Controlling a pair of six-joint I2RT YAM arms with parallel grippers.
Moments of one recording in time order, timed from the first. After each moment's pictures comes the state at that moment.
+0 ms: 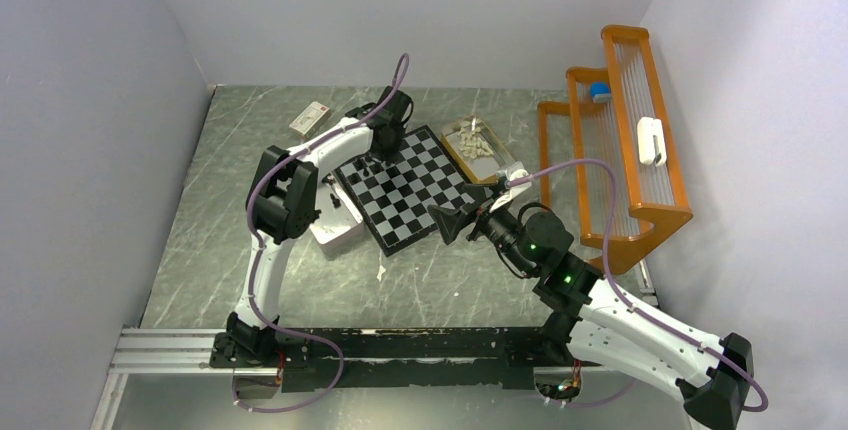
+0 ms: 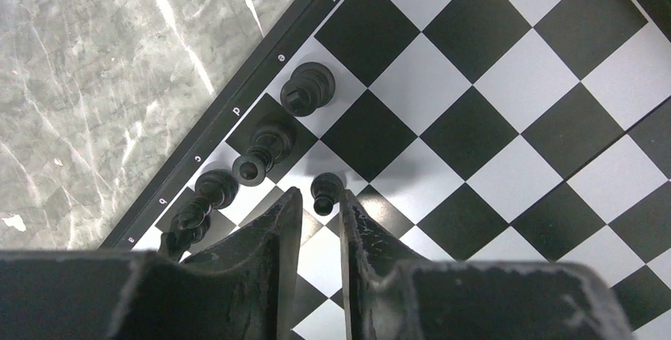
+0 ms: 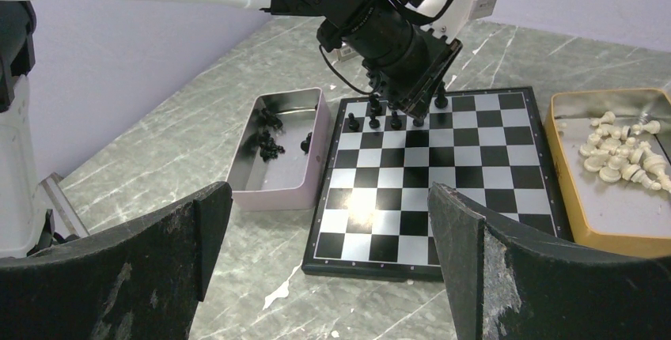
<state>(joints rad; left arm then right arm) -0.56 2.23 1.82 -0.60 -0.19 -0.18 0.90 0.71 0.53 0.21 0.20 0.22</state>
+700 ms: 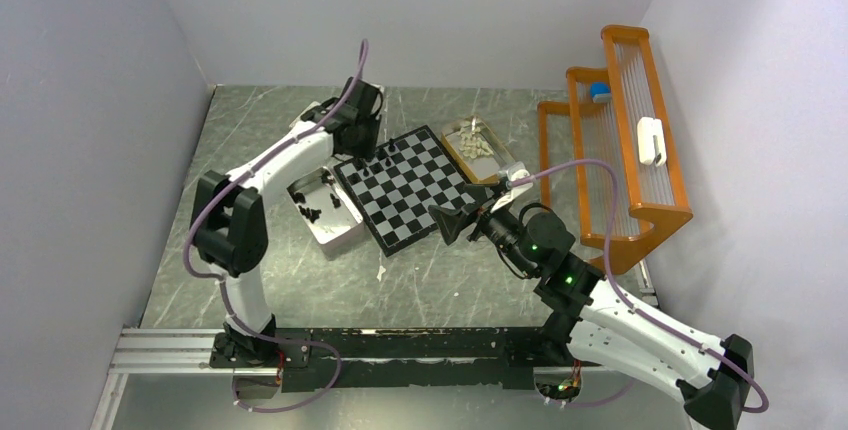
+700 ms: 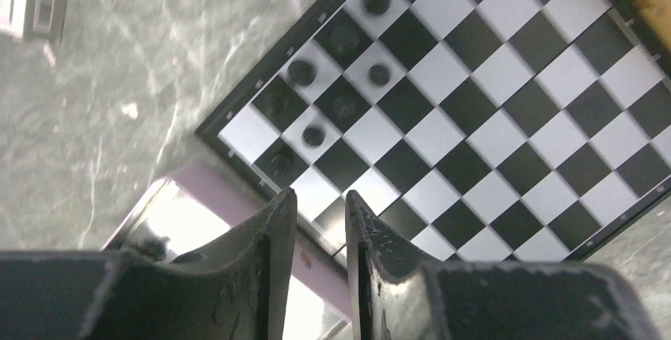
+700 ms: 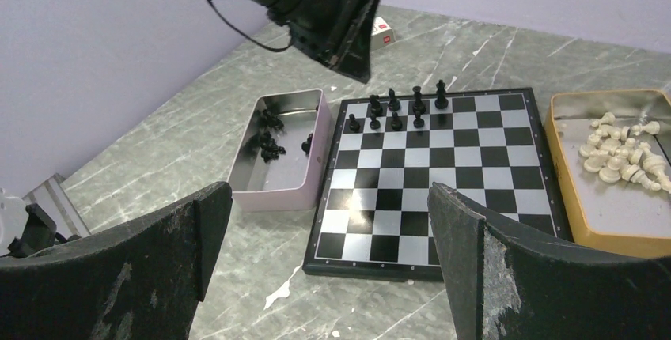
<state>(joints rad) -0.52 1.88 1.60 -0.62 -0.18 -0.20 0.90 0.70 0.53 0.21 0.20 0.22</state>
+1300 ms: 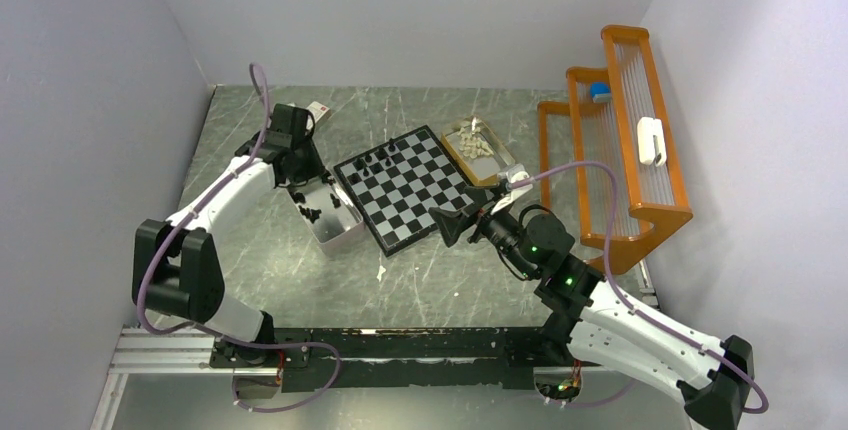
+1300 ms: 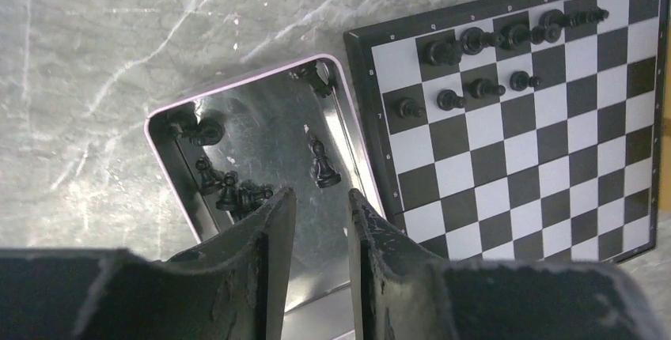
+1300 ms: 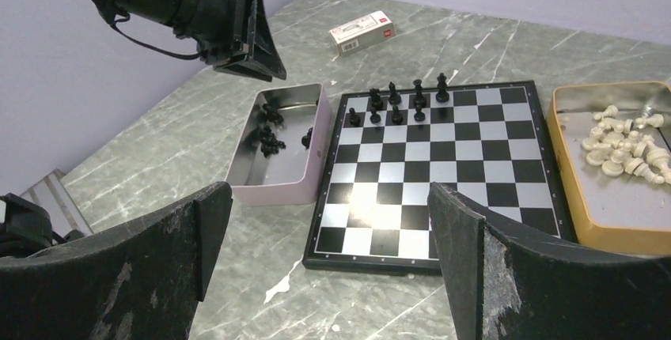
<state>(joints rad) -0.25 1.49 1.12 -0.51 -0.15 -0.55 0.90 0.69 0.51 0.21 0.20 0.23</state>
